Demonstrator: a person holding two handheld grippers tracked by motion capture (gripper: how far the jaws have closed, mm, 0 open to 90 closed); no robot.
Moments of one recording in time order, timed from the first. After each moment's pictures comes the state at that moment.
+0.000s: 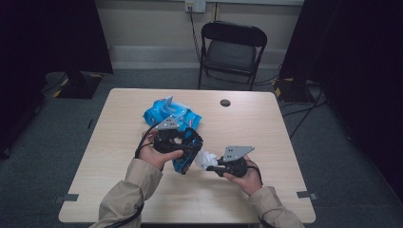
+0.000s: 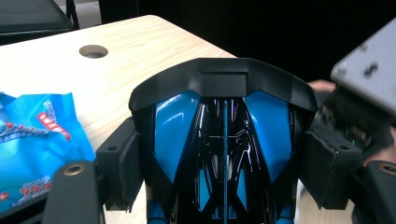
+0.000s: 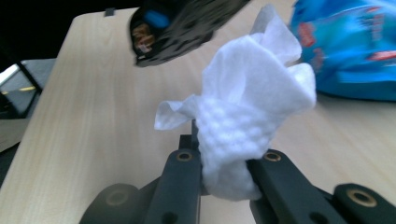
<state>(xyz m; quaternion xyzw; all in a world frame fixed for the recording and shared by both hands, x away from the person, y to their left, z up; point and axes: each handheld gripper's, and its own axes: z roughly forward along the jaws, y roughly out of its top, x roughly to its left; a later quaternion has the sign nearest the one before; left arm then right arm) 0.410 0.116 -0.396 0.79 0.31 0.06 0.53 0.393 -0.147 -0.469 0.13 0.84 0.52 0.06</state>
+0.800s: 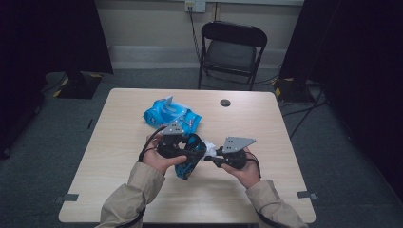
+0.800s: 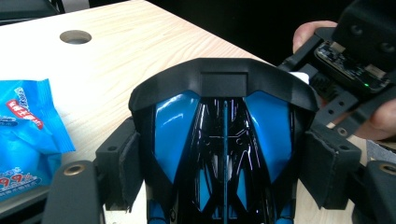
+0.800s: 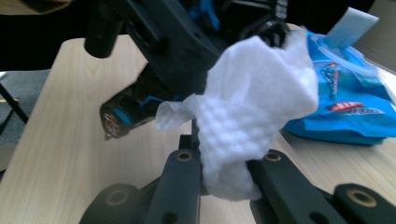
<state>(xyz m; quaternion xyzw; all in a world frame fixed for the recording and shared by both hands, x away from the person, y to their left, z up) 0.405 0.101 -0.405 0.80 0.30 0.05 0.52 0.400 -0.136 -0.440 0.11 0.83 0.54 0.10</state>
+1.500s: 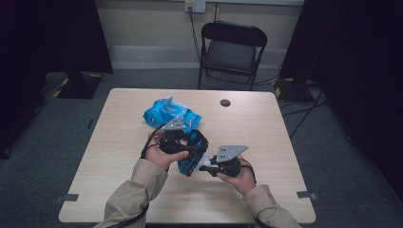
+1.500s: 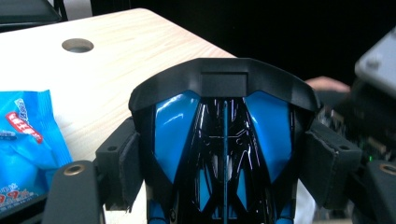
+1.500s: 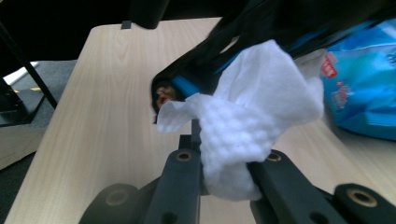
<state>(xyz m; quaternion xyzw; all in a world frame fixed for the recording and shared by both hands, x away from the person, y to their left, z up) 0.413 0.098 -0.398 0.79 0.31 0.05 0.53 0.387 -0.121 -0.463 0.09 0.84 0.54 0.06</state>
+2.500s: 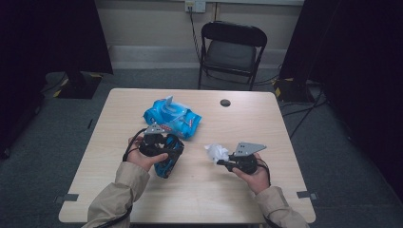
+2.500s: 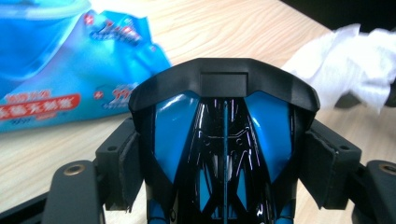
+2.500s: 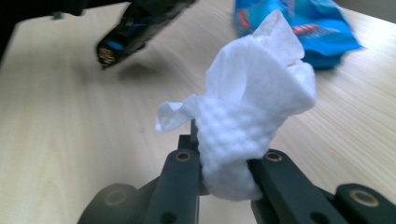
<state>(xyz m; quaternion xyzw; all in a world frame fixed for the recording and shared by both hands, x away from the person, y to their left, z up) 0.423 0.163 -0.443 0.80 0.38 0.08 0.46 0.400 -0.178 -0.473 0.21 0.83 0.51 0.11</state>
